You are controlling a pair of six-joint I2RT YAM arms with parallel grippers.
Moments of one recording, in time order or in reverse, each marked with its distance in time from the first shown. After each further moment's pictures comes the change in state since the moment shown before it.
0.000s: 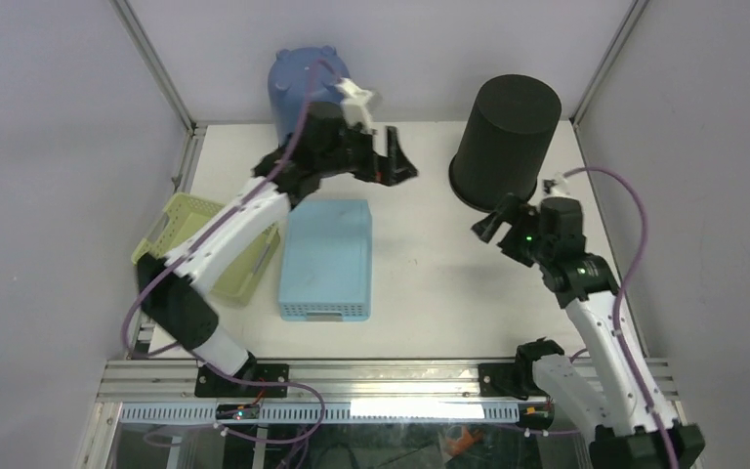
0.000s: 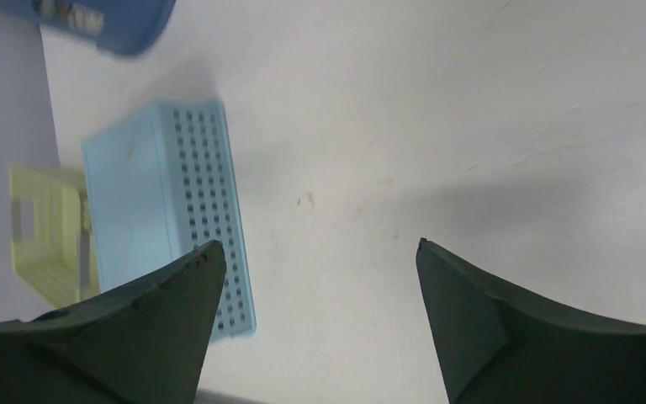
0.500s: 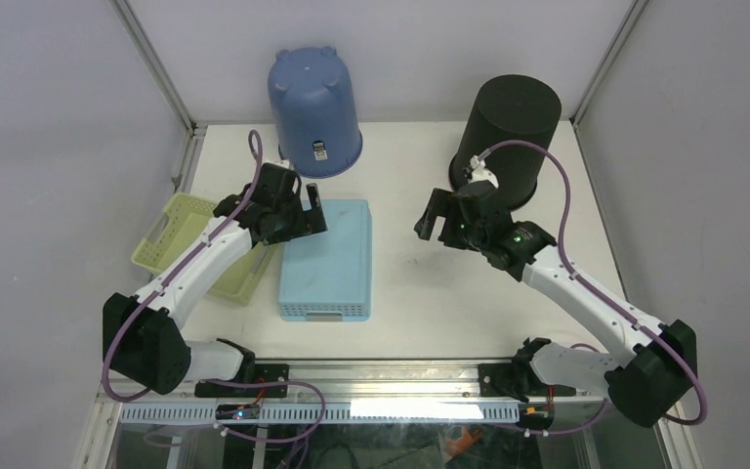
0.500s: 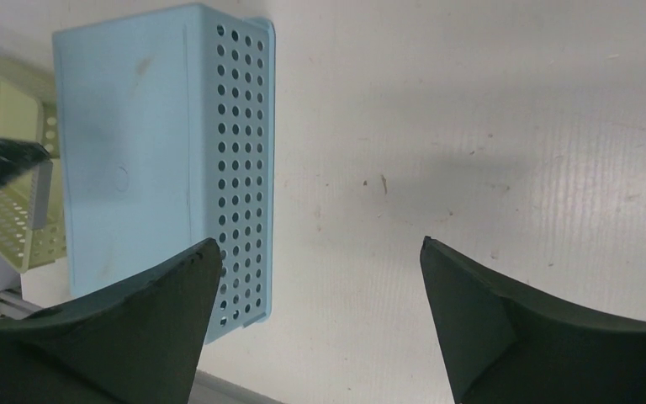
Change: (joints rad) left arm 0.256 -0.388 -0.525 -0.336 -0.459 -0.145; right arm 0.559 0.397 0.110 0.161 0.251 0.064
